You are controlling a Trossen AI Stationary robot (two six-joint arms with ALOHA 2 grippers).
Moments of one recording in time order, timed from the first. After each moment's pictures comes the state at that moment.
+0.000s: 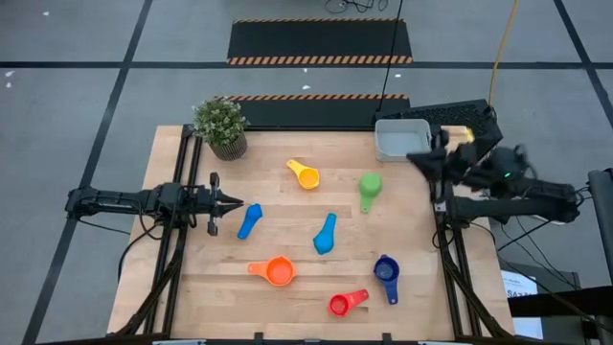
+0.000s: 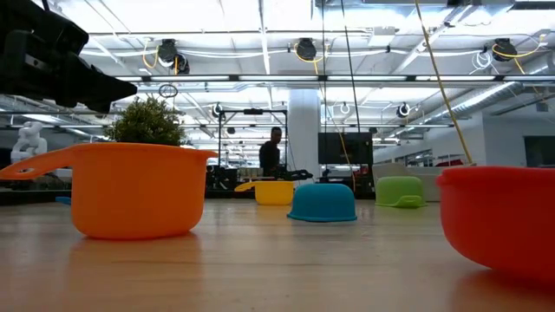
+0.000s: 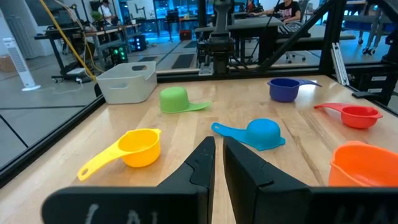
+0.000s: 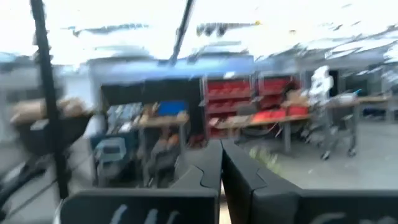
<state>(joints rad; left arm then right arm) -0.04 0.13 0.02 0.03 -0.08 0.07 -0.09 0.47 0.69 0.05 0.11 0.07</state>
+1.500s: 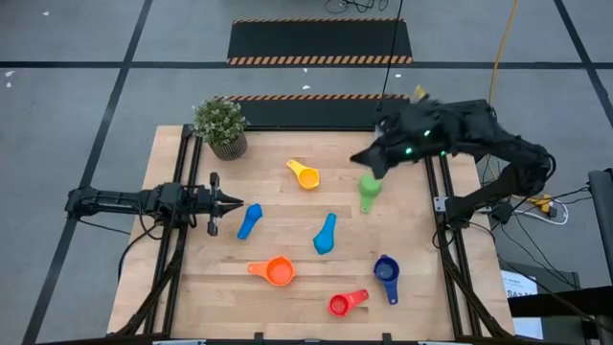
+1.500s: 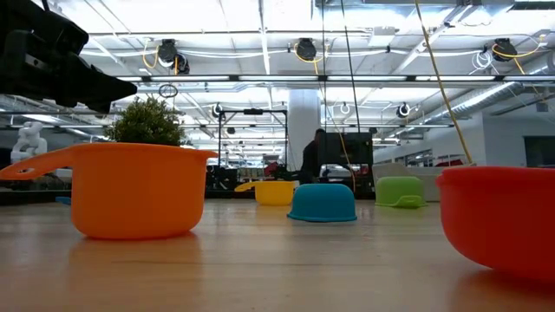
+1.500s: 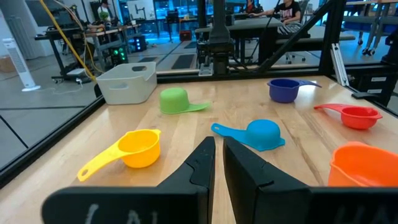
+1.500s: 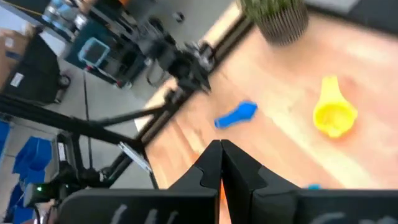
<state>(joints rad) -0.04 0.13 0.02 0.03 -0.08 0.07 -0.05 1.35 1.81 -1.01 -0.01 0.84</state>
